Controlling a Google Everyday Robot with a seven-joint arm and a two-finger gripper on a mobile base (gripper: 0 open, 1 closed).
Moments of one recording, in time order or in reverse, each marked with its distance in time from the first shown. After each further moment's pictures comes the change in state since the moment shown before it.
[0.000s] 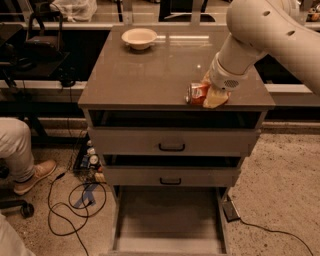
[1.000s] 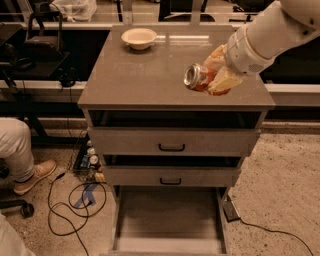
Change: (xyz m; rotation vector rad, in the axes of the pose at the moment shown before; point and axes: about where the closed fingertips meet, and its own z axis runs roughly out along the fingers) arm -0.030 0.006 -0.091 0.207 -0.227 -0.129
